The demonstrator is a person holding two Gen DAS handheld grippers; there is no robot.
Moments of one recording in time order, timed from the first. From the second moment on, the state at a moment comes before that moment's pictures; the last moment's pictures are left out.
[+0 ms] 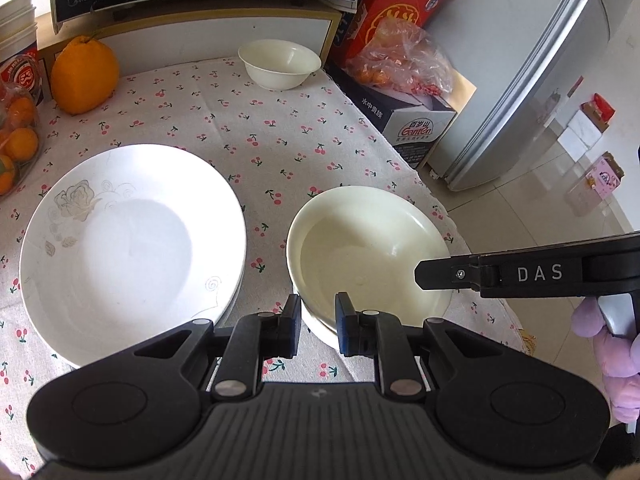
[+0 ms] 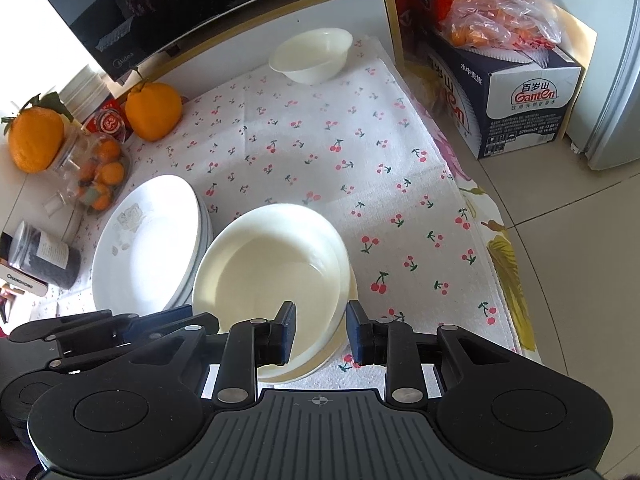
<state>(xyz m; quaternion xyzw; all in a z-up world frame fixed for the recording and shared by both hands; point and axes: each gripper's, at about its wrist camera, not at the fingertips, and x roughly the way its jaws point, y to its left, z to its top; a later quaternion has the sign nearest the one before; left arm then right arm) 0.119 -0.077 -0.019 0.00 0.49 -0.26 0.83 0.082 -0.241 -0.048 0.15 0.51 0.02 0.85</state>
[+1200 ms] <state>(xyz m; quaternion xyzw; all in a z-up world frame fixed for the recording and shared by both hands) 0.118 -0.081 -0.024 0.01 0.49 -0.26 0.83 0.089 -0.243 -0.061 0.15 0.53 0.02 0.83</state>
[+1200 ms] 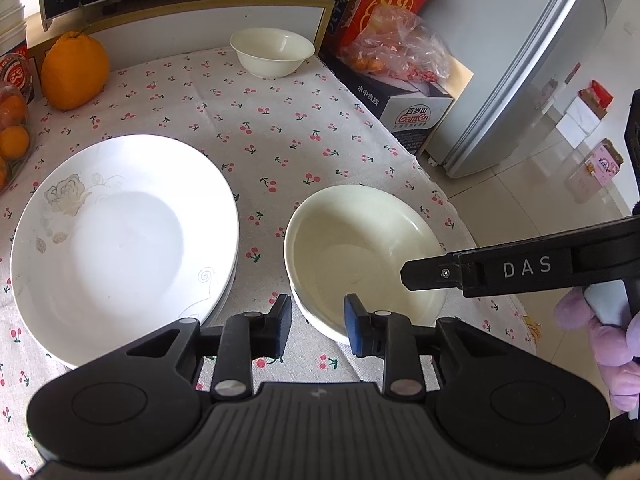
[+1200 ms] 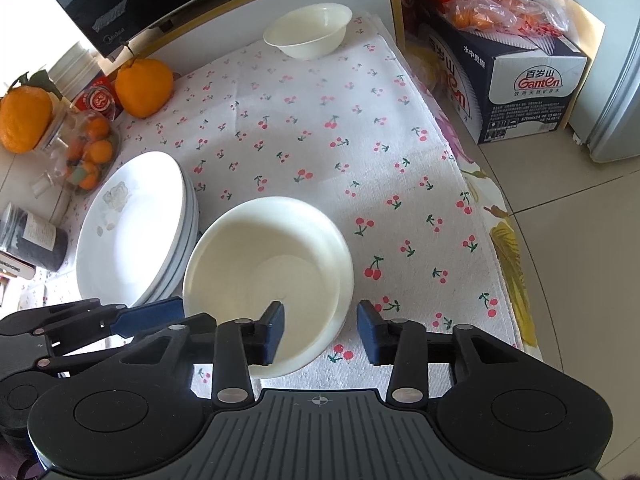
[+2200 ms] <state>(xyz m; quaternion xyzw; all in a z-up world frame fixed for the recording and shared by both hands) 0.148 -0.063 0.032 -0.02 0.40 -0.19 0.90 0.101 -0.300 -0.024 0.28 0.44 -0.01 0.85</state>
